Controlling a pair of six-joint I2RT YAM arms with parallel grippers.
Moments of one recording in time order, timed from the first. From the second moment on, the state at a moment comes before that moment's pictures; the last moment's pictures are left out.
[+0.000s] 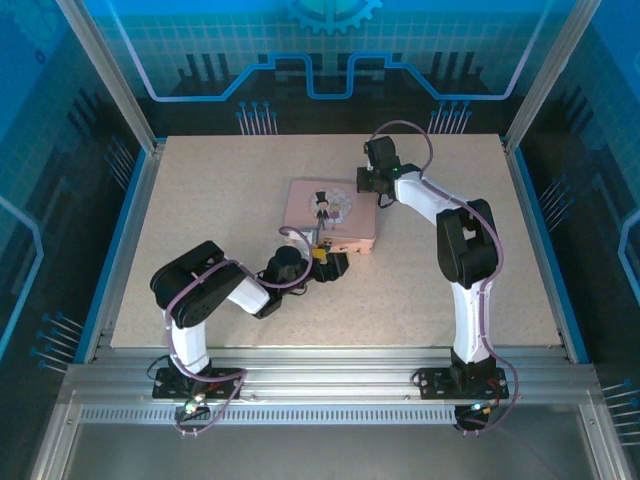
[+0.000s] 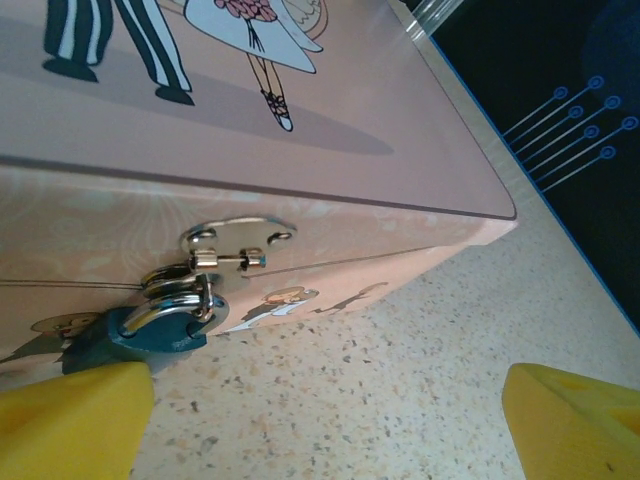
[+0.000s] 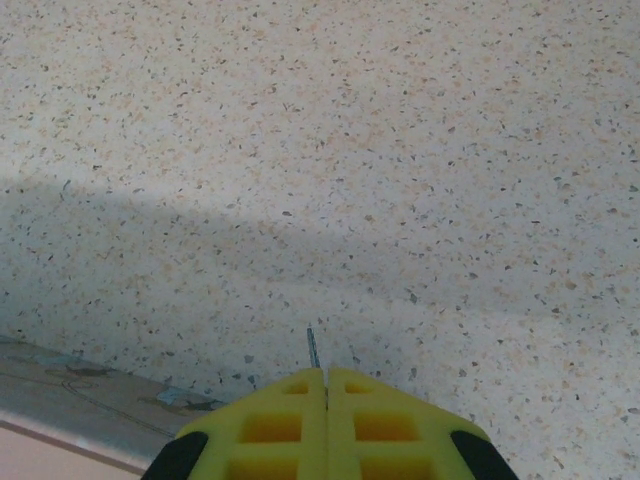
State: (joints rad) left arm -0.69 1.87 0.53 1.03 0.05 -0.67; right arm 0.36 2.13 1.66 -0.36 0.10 0.25
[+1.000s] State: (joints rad) left arm -0.68 1.85 0.55 0.96 -0.01 -0.61; right arm 0.37 2.13 1.64 -0.33 0.10 0.27
